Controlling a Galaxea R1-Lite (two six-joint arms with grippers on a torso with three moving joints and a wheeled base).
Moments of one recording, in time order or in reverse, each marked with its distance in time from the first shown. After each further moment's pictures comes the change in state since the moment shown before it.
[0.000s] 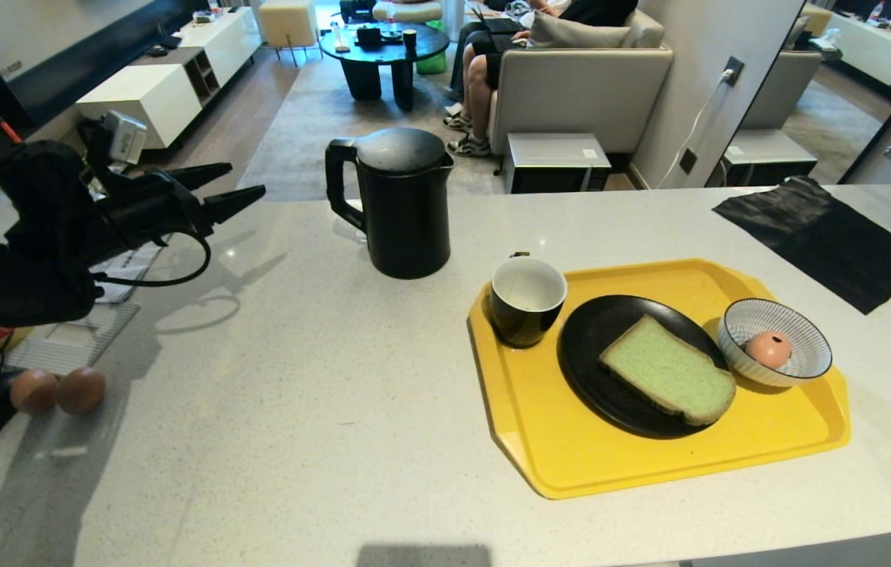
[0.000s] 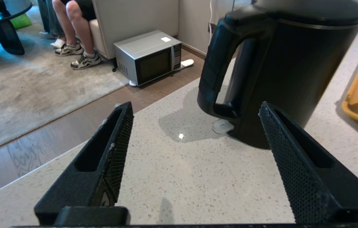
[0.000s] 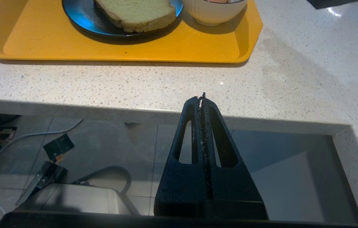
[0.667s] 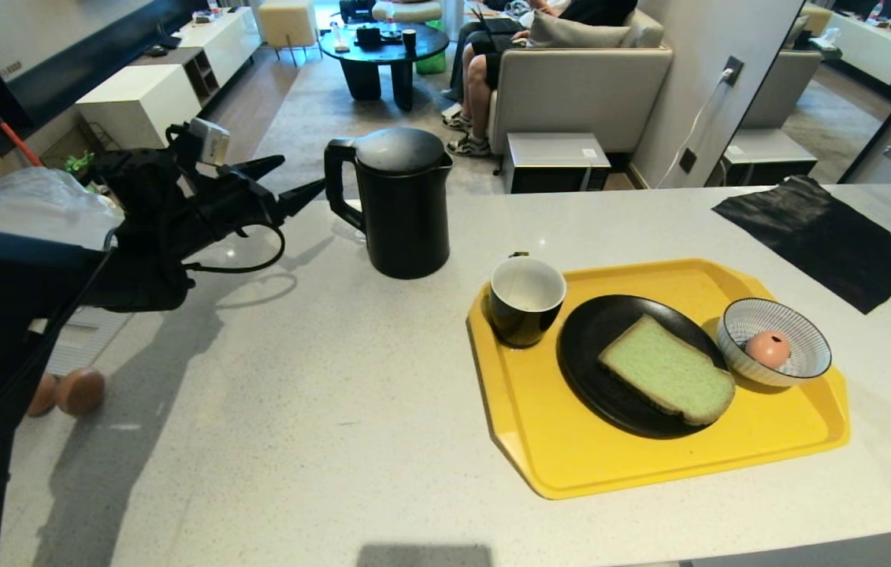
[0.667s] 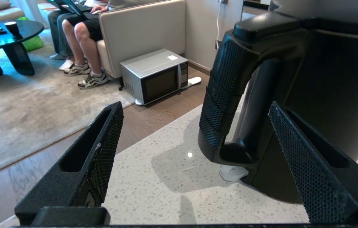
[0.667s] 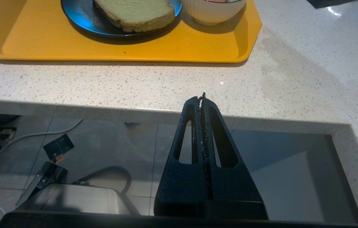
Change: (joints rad) left arm -0.141 0.201 -0.283 -0.001 0.159 -0.002; right arm 0.000 0.000 0.000 0.000 0.000 0.001
